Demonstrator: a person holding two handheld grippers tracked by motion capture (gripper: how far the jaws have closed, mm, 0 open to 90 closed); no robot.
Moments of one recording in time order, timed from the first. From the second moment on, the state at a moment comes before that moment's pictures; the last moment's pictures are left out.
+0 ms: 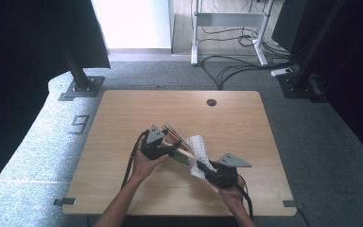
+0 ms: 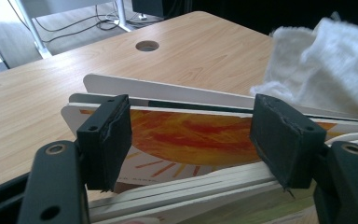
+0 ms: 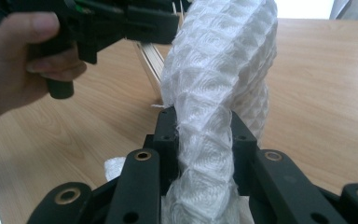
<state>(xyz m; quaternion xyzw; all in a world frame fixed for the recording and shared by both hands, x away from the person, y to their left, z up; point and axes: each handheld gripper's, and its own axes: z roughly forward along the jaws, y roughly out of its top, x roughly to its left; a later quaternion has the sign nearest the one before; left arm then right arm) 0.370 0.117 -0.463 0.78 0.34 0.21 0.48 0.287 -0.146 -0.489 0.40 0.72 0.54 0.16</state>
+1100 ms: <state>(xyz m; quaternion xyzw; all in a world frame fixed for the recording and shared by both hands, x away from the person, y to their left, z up) 0.371 0.118 -0.463 0.78 0.34 0.21 0.48 0.302 -0.135 -0.548 0.44 0.77 0.43 0.13</state>
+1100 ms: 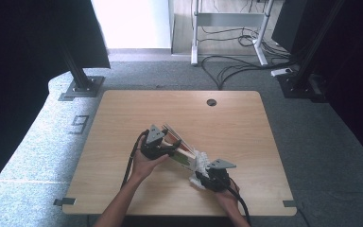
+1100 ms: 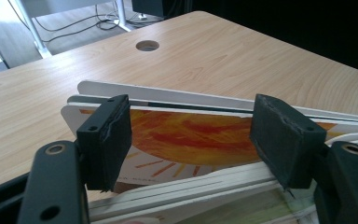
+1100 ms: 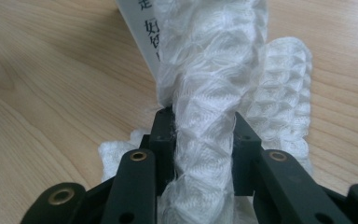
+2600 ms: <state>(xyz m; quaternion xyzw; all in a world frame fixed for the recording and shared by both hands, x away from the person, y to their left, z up) 0.371 0.118 -0.463 0.78 0.34 0.21 0.48 0.275 -0.148 -0.501 0.35 0.74 0.53 0.21</state>
